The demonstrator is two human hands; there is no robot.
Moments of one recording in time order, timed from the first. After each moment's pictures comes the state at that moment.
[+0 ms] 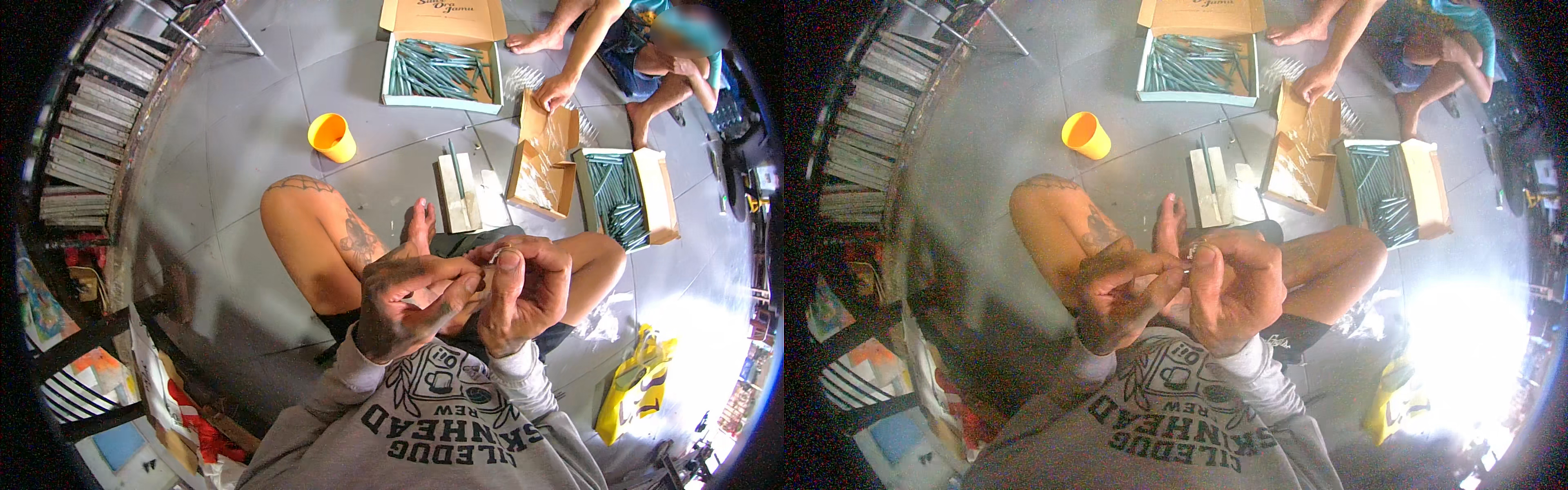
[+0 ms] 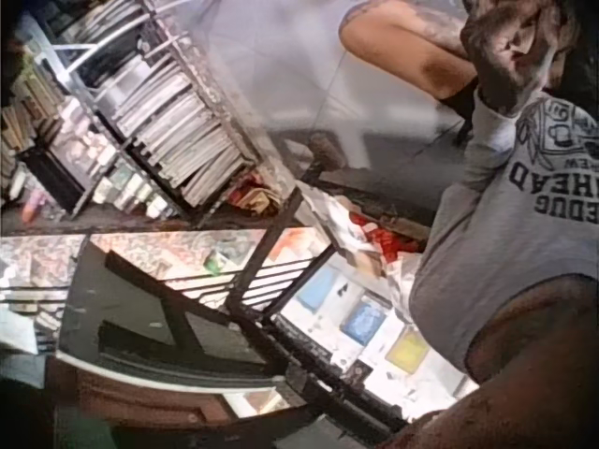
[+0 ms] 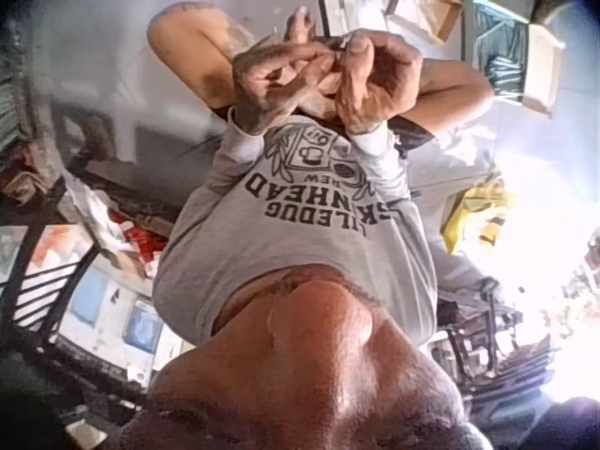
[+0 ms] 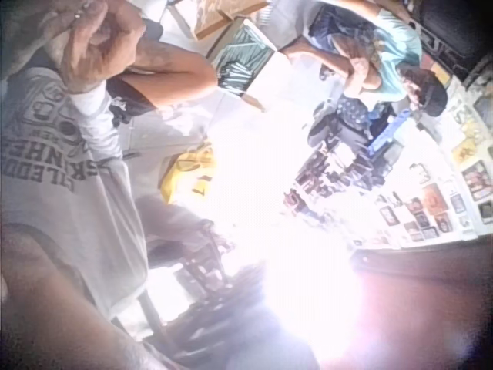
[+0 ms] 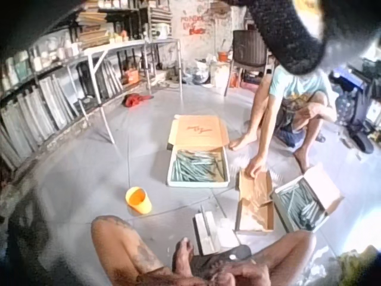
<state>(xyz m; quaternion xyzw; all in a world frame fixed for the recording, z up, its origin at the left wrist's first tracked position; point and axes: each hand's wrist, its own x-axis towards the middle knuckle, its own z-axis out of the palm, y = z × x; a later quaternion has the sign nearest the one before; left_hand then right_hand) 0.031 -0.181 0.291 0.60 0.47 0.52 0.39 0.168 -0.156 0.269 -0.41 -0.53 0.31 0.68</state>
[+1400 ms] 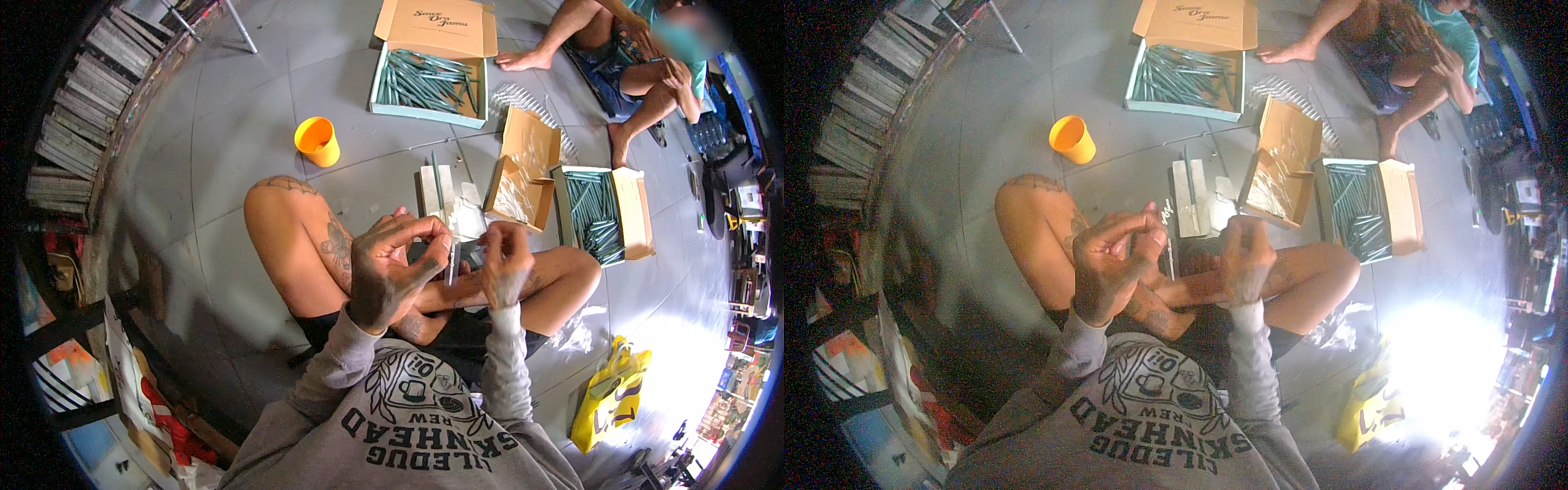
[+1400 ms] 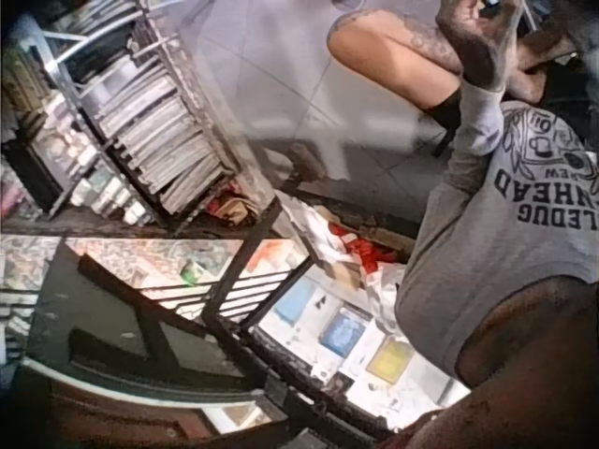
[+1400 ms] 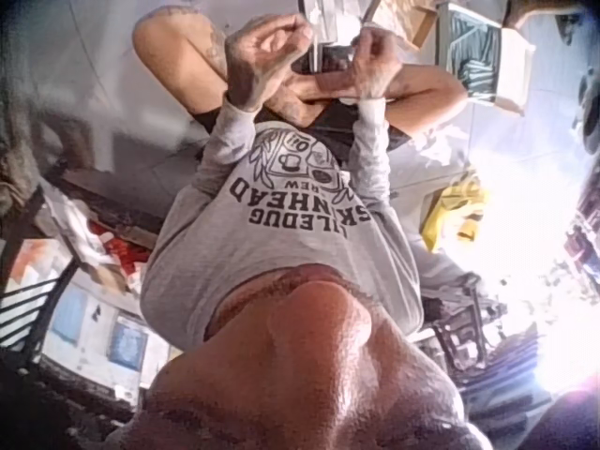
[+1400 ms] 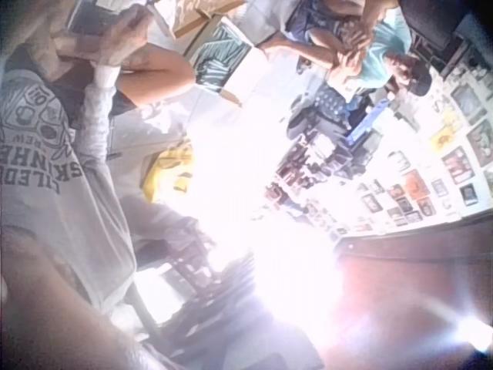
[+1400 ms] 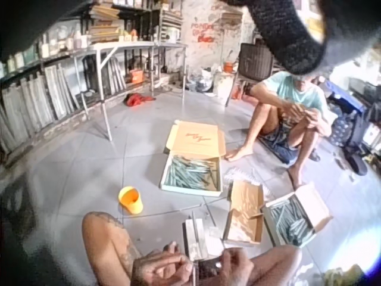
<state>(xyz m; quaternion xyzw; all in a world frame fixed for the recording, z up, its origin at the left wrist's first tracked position) 0.046 -0.152 0.253 0.49 0.47 0.61 0.41 0.243 -0.112 0.151 -0.60 -0.62 0.23 0.45</state>
